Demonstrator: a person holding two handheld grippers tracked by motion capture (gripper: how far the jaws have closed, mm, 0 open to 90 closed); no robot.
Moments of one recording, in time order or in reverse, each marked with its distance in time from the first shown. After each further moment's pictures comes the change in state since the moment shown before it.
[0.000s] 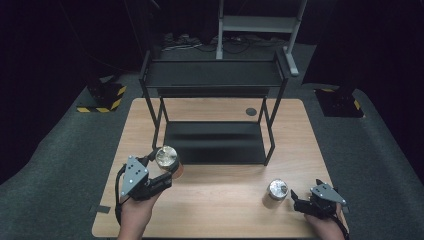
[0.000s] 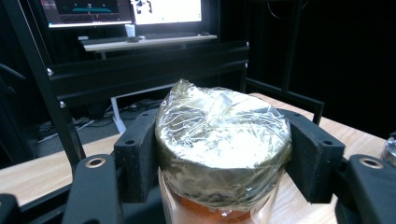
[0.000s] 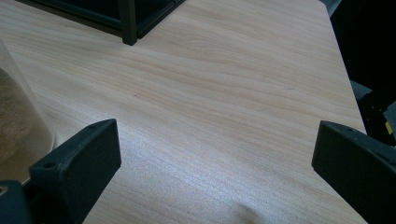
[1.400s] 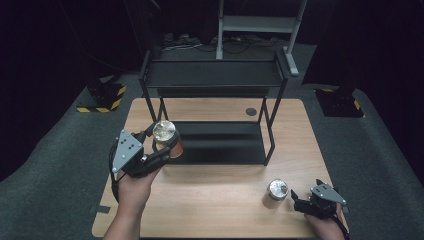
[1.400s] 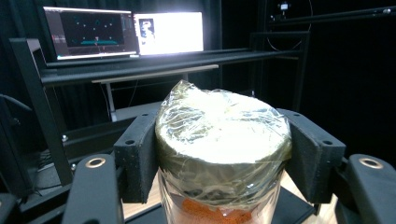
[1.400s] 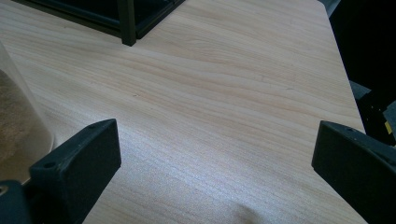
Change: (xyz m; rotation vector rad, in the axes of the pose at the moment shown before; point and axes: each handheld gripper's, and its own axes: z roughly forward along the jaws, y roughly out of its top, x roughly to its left) left arm 0.015 0.045 0.018 -0.100 0.002 -0.001; right arm 0.000 -0.001 0.000 -0.003 -0.002 0.002
